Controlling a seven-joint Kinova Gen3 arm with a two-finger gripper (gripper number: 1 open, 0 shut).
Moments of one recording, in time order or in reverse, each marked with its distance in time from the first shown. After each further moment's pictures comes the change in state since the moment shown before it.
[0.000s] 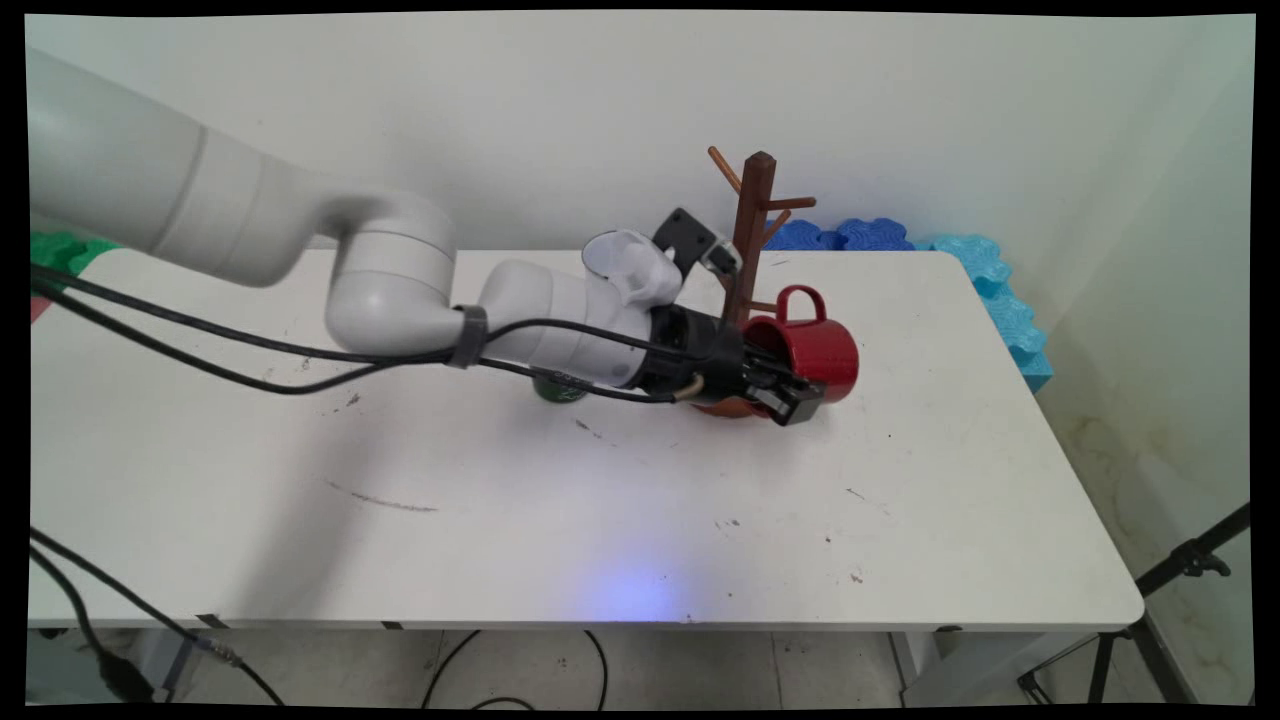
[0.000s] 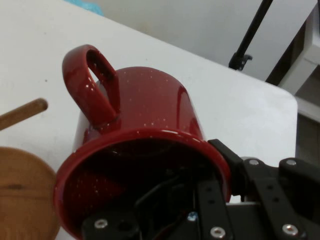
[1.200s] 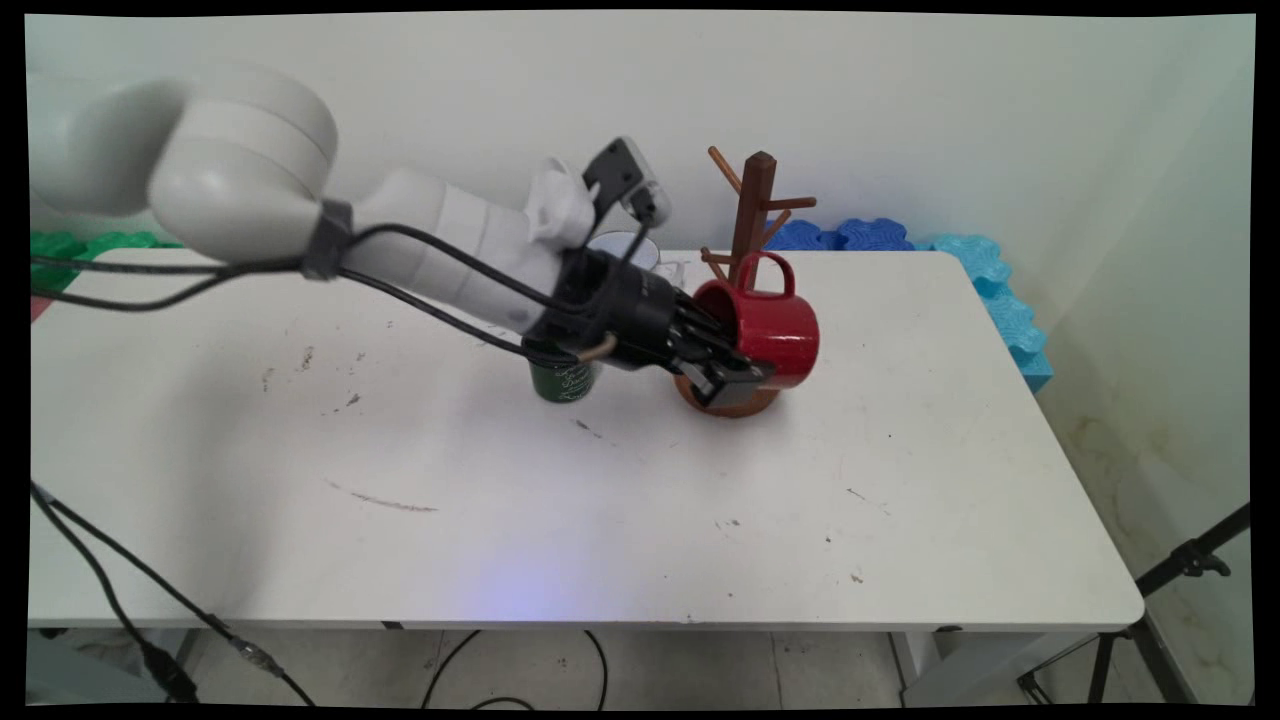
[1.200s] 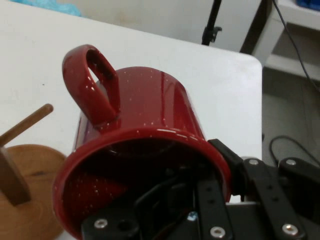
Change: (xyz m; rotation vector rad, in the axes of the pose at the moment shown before) arm 0.033 0.004 -0.085 -0.058 -0.082 0.176
